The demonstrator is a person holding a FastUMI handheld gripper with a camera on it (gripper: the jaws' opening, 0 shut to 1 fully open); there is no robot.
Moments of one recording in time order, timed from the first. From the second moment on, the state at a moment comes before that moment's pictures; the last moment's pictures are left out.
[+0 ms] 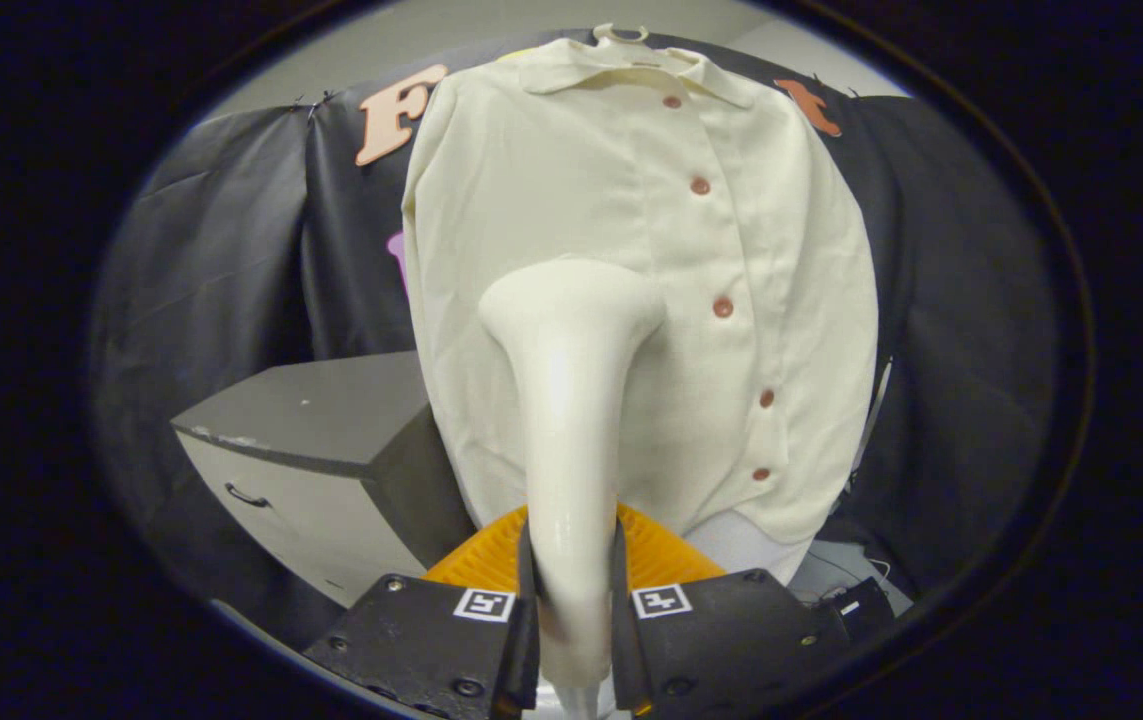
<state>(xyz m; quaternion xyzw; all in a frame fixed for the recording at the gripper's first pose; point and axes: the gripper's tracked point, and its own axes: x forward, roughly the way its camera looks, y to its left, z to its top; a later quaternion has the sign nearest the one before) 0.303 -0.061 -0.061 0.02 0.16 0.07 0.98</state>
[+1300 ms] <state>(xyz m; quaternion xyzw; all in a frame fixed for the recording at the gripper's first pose) 0.211 -0.066 -0.252 -0.04 0.35 0.11 0.93</state>
